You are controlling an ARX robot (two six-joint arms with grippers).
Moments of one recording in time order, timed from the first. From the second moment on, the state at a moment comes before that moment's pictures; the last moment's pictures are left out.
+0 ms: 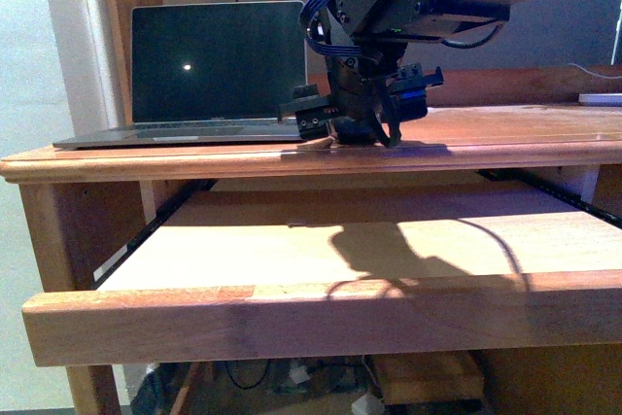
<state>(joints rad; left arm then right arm) -0.01 0.01 0.01 0.00 0.00 -0.01 0.57 2.33 2.31 -0.35 0.47 0.01</state>
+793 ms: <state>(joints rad) -0.01 0.01 0.01 0.00 0.00 -0.01 0.26 1.27 0.84 0.37 -0.21 0.01</state>
